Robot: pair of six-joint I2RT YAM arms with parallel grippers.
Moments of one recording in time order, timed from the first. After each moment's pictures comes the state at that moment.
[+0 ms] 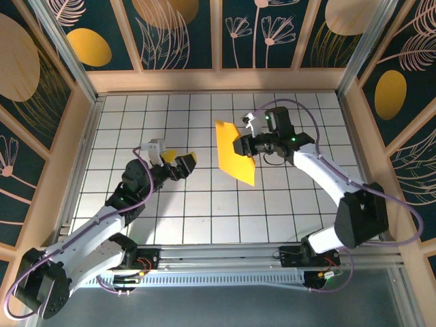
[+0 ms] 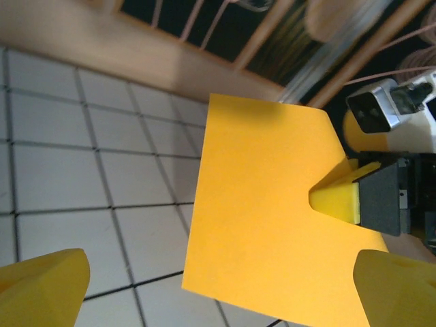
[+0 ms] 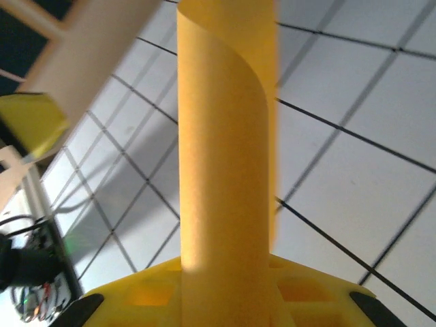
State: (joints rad) left arm -0.54 0.90 0.44 0.33 0.17 -0.60; right arm 0.45 1.43 1.11 -0.39 -0.65 0.14
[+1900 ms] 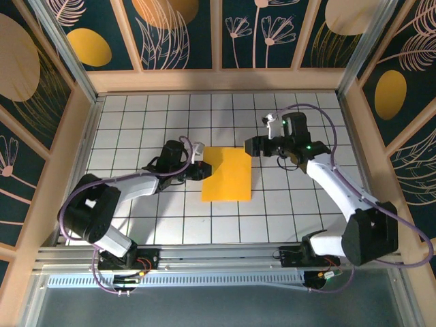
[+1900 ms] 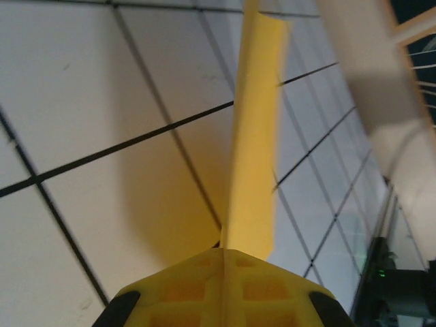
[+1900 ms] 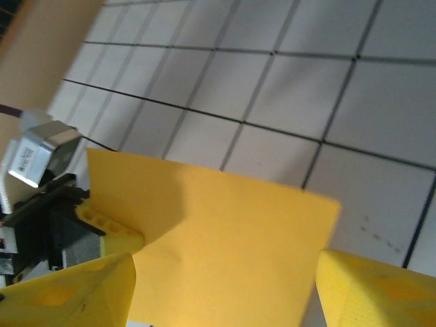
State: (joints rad) left arm -0.54 1.59 0.71 0.22 0.58 -0.58; right arm 0.35 1.32 0.99 -0.39 -0.47 0.24
